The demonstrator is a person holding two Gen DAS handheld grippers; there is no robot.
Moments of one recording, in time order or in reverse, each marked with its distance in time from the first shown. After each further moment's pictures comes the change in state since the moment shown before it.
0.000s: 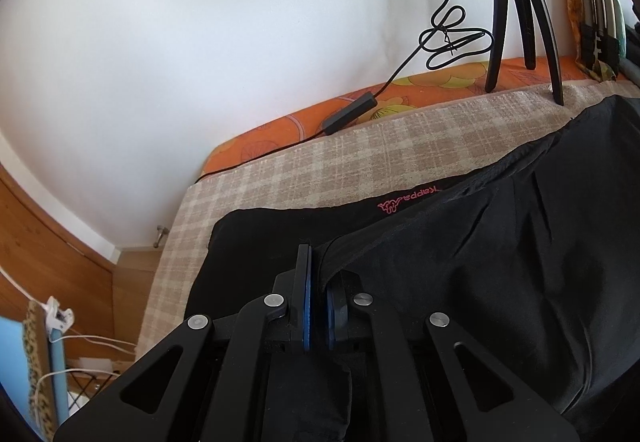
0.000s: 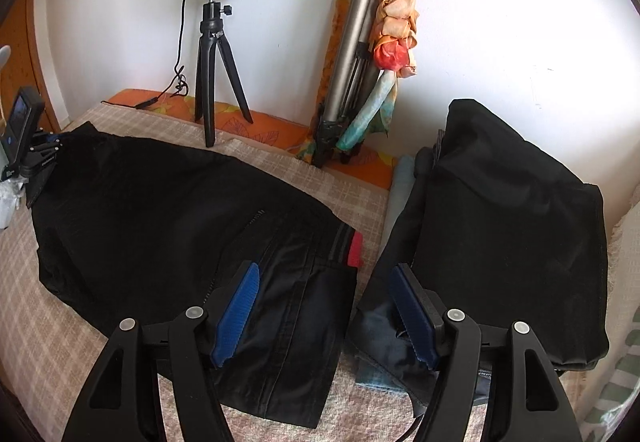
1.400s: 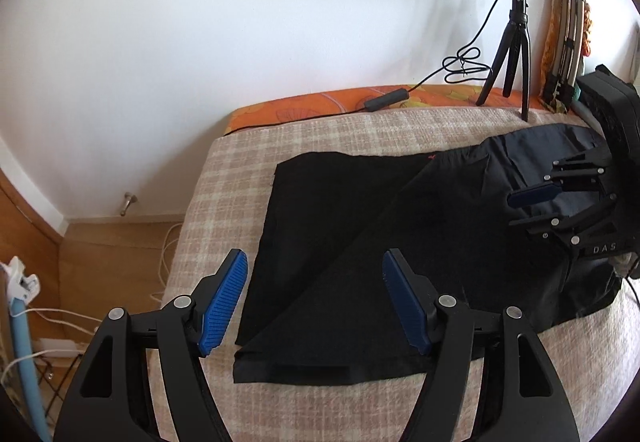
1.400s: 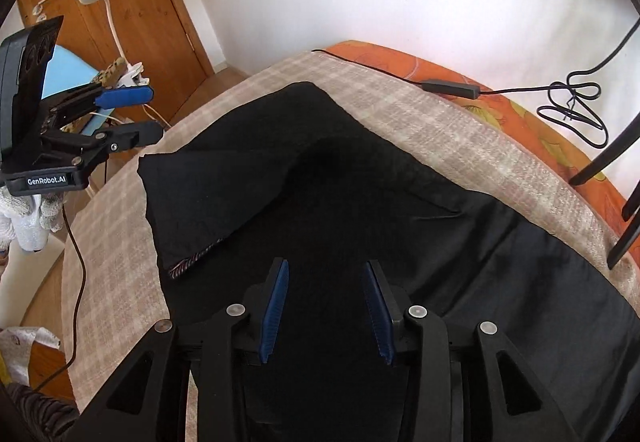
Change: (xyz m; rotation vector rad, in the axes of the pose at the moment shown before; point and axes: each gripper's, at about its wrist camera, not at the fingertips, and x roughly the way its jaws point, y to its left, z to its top) left arm -0.036 0.138 -0.085 -0.085 -0.020 -0.254; right arm 0.121 0.347 0.112 -0.273 0.112 0.582
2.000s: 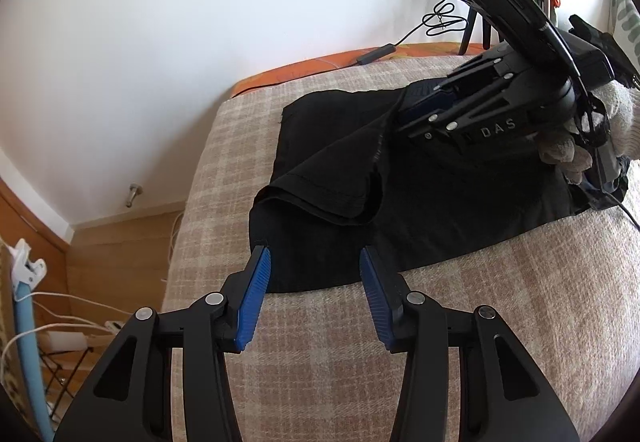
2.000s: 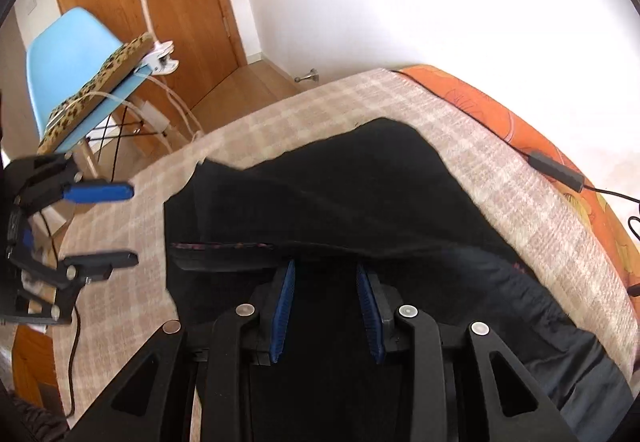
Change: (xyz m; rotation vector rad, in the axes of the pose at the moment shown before) left arm -0.009 0.013 -0.060 0.072 0.002 -0.004; right arm 0.062 0.071 0.072 -0.117 -0.034 -0.010
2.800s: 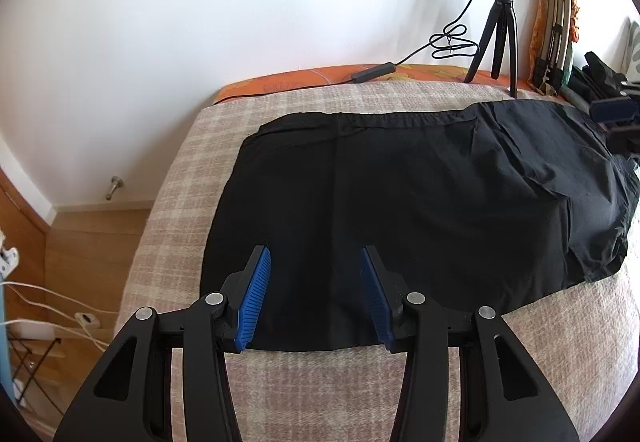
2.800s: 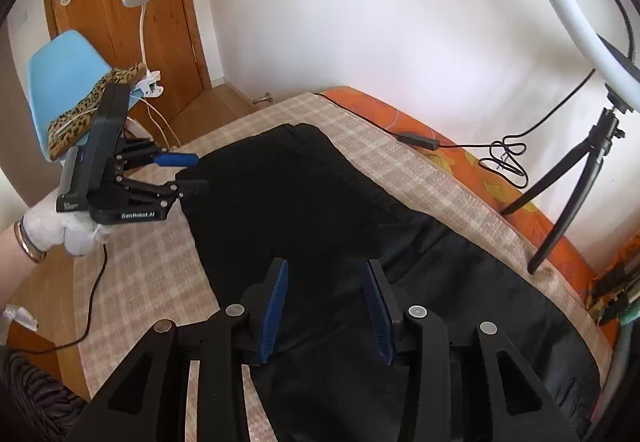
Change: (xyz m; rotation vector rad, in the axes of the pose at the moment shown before) left arm 0.021 -0.022 0.027 -0.114 -0.015 -0.057; right arm -0.178 -0.012 -0.099 0.013 -0.057 -0.150
